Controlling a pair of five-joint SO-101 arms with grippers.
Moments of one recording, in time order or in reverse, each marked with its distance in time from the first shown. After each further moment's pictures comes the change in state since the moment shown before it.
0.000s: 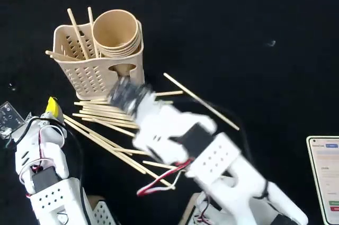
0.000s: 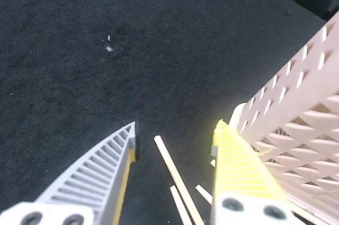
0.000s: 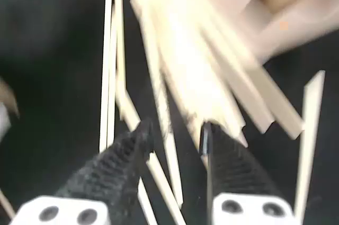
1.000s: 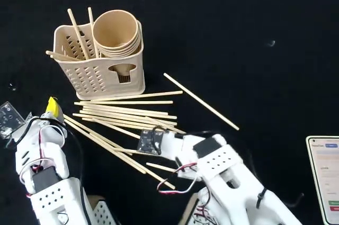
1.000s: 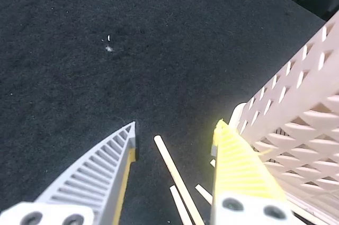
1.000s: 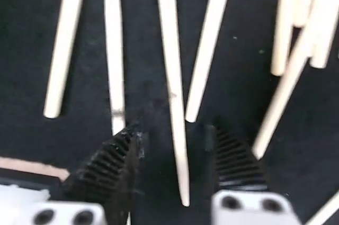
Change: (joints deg) left arm 0.0 0.0 0.0 0.0 0.0; right arm 17.4 -1.8 26.8 -3.3 32.7
